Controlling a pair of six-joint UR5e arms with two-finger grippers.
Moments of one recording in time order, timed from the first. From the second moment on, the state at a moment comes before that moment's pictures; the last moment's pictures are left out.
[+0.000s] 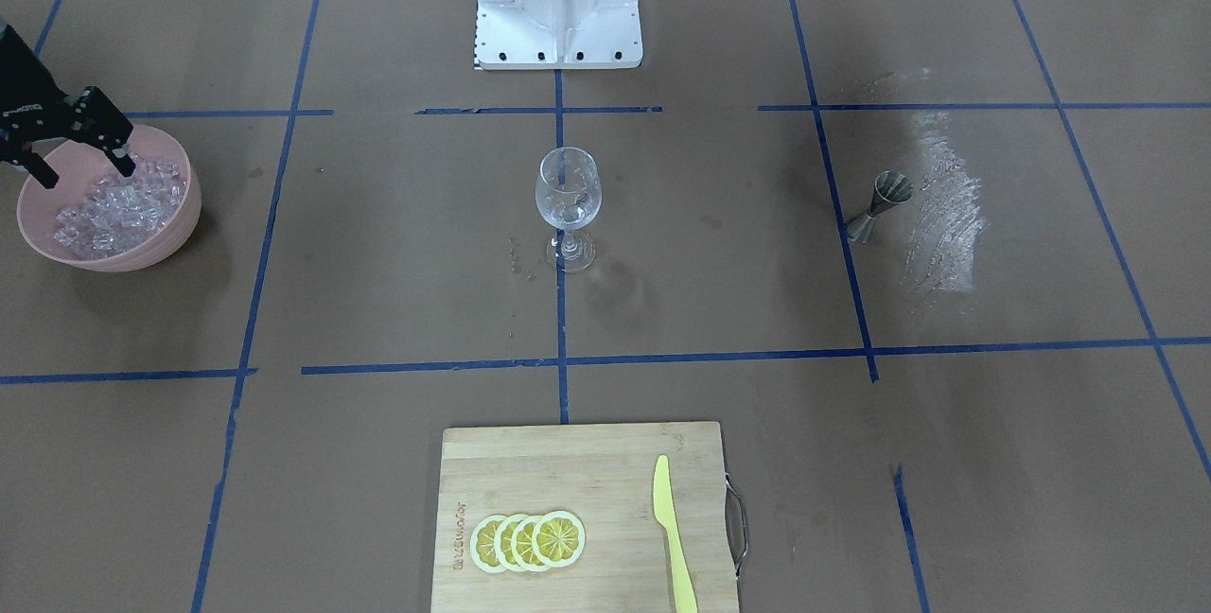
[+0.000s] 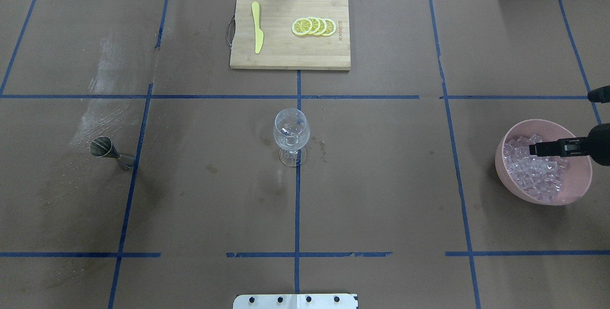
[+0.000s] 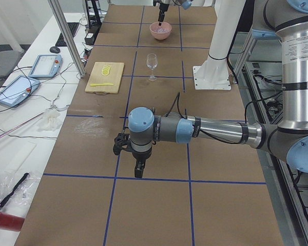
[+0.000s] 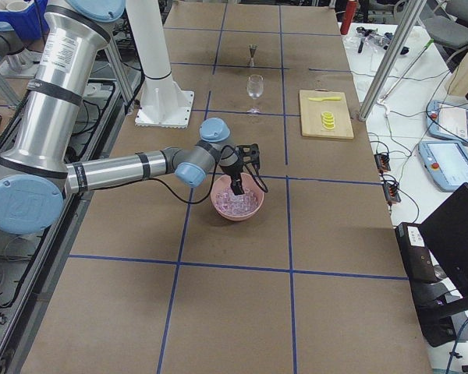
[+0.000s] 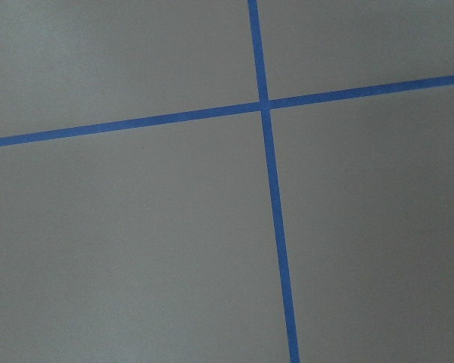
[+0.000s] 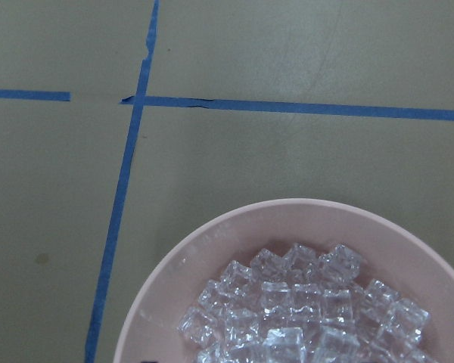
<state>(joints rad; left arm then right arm) -1.57 -1.44 -1.83 -1.53 -2.28 0.07 0.85 -1.89 2.01 -0.84 1.95 0.93</state>
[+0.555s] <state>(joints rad) -1.57 -1.45 -1.83 -1.53 -2.28 0.07 0.78 -1.91 1.98 -0.84 1.87 0.94</state>
